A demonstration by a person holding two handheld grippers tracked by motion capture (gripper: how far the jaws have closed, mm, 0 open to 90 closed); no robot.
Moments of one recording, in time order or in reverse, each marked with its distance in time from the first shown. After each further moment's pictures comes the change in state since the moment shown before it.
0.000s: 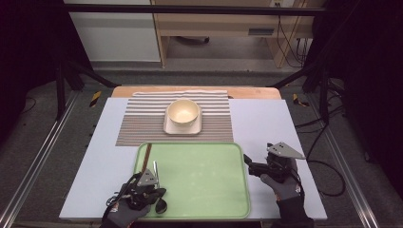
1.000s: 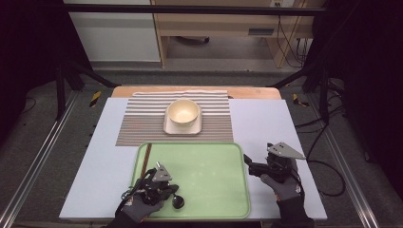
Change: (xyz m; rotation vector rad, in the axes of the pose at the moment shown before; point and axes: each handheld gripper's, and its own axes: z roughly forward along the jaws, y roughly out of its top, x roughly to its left) left arm -0.013 0.026 0.024 -0.004 -0.048 0.053; right arm 0.000 0.000 -0.001 -0.004 0.004 -0.001
